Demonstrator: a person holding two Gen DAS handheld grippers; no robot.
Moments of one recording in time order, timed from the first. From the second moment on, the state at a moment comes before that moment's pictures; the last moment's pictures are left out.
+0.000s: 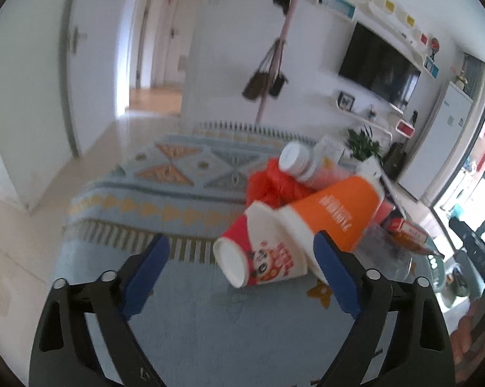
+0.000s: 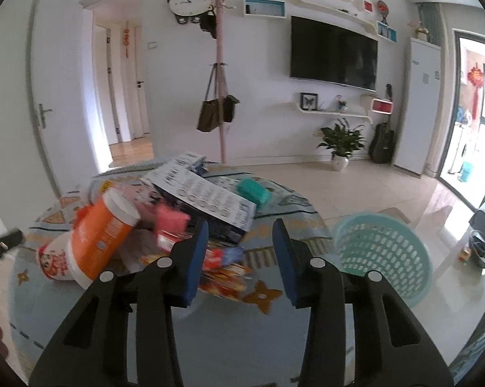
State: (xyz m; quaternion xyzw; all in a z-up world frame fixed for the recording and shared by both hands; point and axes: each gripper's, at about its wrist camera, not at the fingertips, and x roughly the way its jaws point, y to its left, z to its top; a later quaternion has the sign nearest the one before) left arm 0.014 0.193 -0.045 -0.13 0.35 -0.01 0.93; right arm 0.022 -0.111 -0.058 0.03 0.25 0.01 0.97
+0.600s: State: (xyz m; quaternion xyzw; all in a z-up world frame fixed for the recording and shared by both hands) left arm 0.075 0.188 -0.107 -0.17 0.42 -0.07 0.89; right arm 0.037 -0.097 -0.067 0.02 0.28 0.03 0.96
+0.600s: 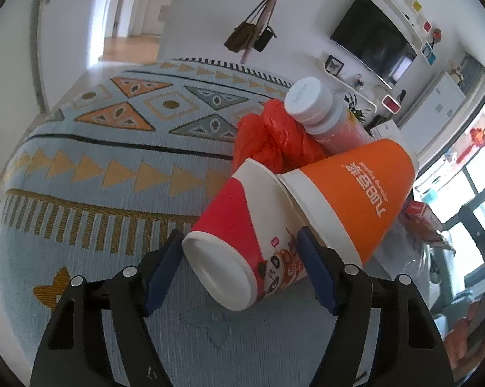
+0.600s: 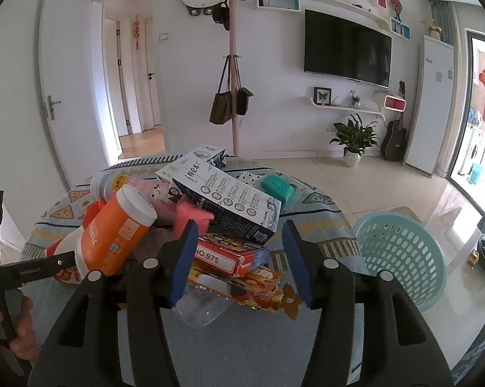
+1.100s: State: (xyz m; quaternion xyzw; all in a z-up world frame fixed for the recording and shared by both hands) left arm 0.034 0.186 -0.069 -0.15 0.36 -0.04 0.92; right arm 0.045 -0.078 -0.067 0.03 0.29 0.09 0.95
